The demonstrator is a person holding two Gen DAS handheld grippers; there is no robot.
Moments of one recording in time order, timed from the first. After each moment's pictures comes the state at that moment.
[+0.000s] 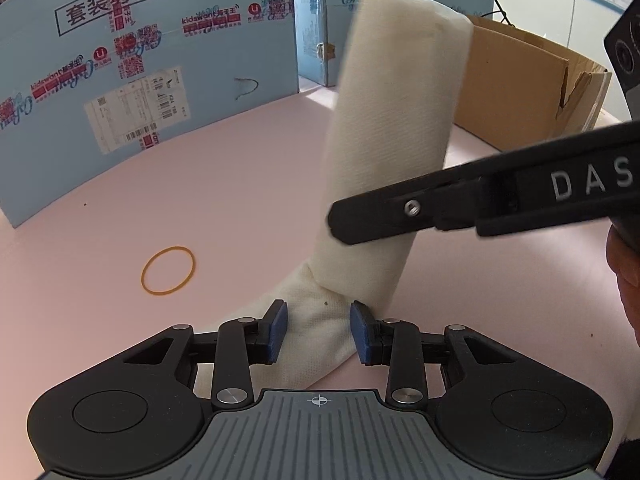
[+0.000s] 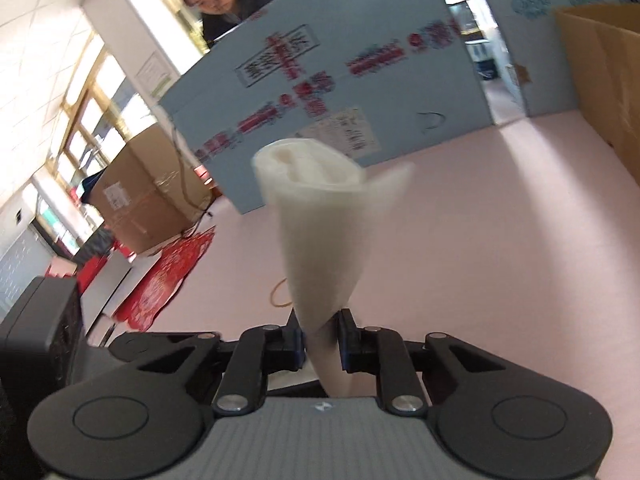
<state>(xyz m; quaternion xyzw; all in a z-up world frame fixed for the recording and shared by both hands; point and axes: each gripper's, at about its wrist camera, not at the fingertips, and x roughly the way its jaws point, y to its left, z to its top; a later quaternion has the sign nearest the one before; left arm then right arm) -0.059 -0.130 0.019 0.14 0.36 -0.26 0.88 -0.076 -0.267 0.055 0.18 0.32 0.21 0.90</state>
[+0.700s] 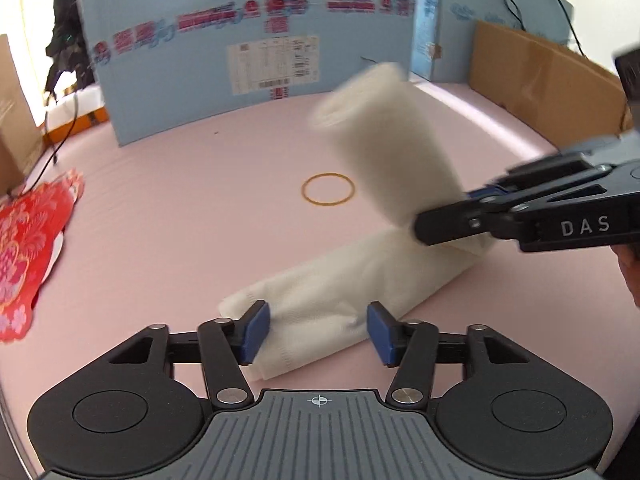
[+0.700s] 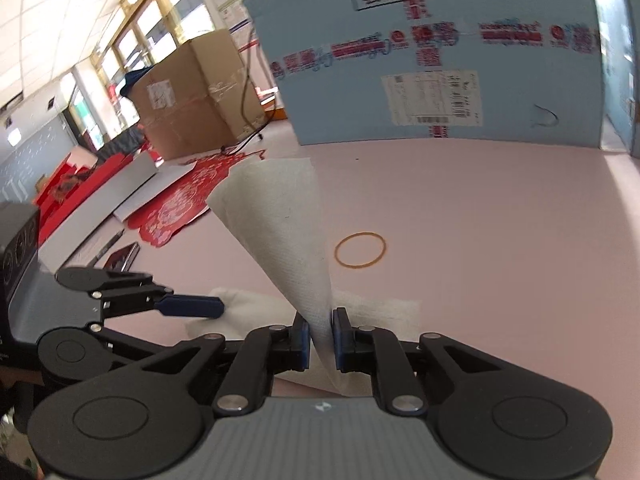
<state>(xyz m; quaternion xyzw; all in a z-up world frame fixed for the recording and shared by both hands) -0.094 -0.031 0.015 0.11 0.38 -0.18 0.90 -0.061 -0.186 0.047 0.04 0.36 0.30 0.89</state>
